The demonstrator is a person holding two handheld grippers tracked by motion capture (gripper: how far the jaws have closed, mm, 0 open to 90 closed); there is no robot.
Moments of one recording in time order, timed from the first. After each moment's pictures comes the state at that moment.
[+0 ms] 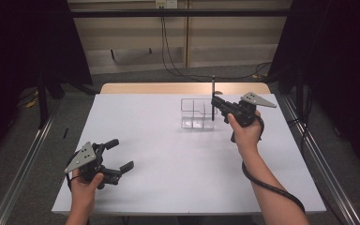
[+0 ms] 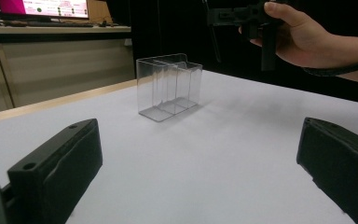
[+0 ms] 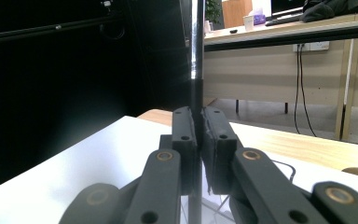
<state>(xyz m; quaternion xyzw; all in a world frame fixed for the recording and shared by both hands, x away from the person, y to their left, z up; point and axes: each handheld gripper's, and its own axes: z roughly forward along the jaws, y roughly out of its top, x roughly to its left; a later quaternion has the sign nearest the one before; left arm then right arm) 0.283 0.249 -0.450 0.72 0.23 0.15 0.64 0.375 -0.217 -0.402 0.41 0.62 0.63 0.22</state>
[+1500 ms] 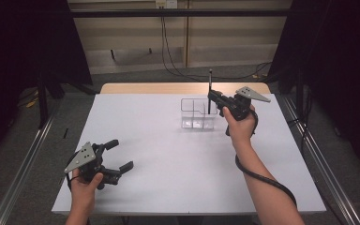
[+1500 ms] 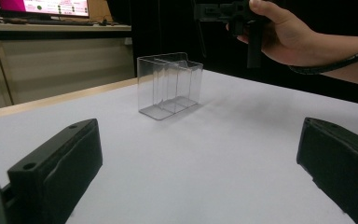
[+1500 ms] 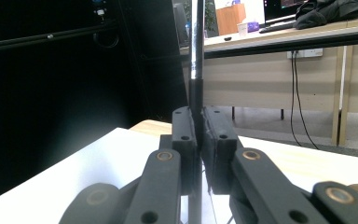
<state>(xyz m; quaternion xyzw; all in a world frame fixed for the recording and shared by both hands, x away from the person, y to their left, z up) 0.284 0.251 -0.452 0.72 0.23 0.15 0.64 0.398 -0.207 -0.402 0.41 0.61 0.64 0.23</state>
